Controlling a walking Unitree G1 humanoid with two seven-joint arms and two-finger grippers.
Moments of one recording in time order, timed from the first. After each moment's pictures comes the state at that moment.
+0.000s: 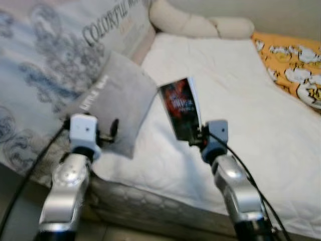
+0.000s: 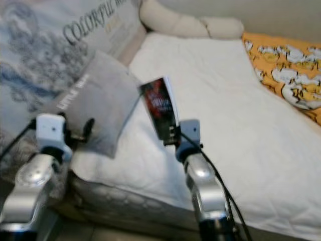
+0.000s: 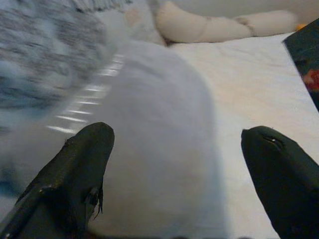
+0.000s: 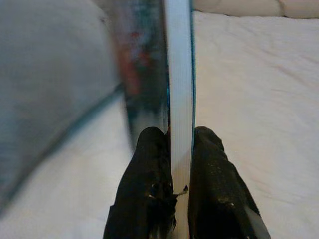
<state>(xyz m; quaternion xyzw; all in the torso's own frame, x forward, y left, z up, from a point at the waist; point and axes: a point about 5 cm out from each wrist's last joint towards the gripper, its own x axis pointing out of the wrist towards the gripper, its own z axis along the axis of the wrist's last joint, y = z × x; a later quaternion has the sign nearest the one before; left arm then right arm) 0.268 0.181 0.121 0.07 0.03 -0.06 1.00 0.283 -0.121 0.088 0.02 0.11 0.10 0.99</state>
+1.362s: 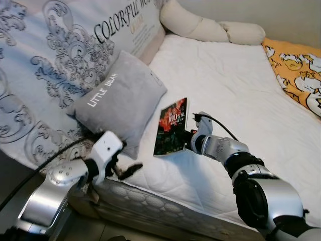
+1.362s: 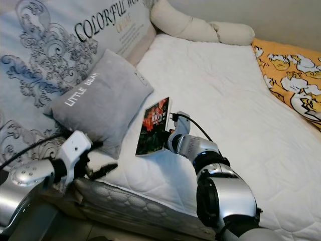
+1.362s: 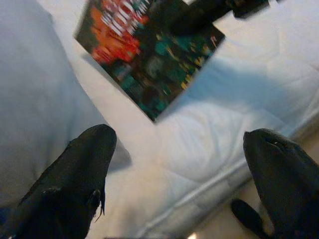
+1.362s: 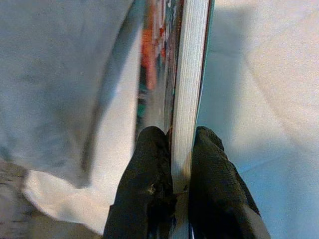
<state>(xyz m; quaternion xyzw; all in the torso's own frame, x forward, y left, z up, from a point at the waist) 0.240 0.177 0.110 0.16 0.21 -0.39 0.88 0.350 -0.103 0.062 0.22 0.37 0.14 0.89</state>
